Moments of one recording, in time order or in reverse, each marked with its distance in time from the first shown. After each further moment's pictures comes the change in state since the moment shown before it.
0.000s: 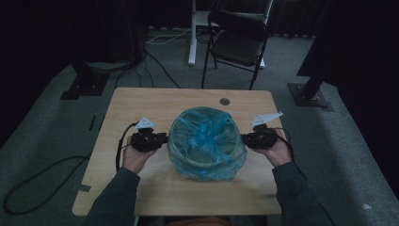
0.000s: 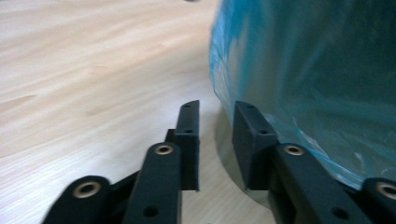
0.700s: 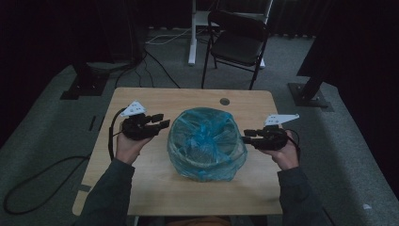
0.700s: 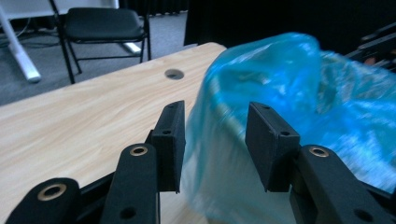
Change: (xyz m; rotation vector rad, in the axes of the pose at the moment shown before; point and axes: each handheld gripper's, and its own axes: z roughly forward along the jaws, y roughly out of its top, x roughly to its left) left arm -0.014 0.052 -0.051 -0.198 -0.049 0.080; right arm 0.005 -0.006 -0.032 -0.157 0.004 0.025
